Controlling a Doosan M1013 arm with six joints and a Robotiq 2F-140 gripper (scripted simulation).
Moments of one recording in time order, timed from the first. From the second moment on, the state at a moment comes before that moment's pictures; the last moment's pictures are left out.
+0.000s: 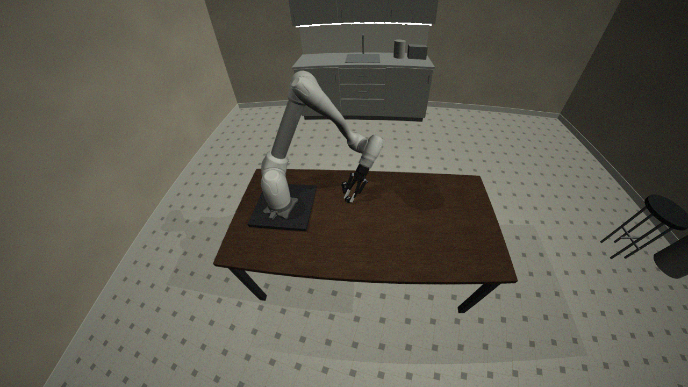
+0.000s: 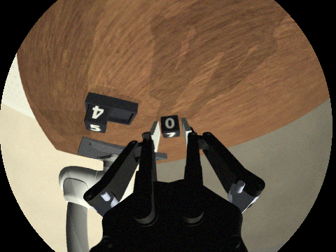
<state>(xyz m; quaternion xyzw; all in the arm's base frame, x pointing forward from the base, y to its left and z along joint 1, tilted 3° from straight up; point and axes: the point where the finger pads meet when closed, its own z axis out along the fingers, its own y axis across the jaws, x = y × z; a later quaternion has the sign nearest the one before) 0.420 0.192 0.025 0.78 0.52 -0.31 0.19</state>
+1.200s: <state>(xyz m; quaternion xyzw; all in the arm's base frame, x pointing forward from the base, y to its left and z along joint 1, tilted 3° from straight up) 0.420 0.192 0.025 0.78 0.52 -0.31 0.19</state>
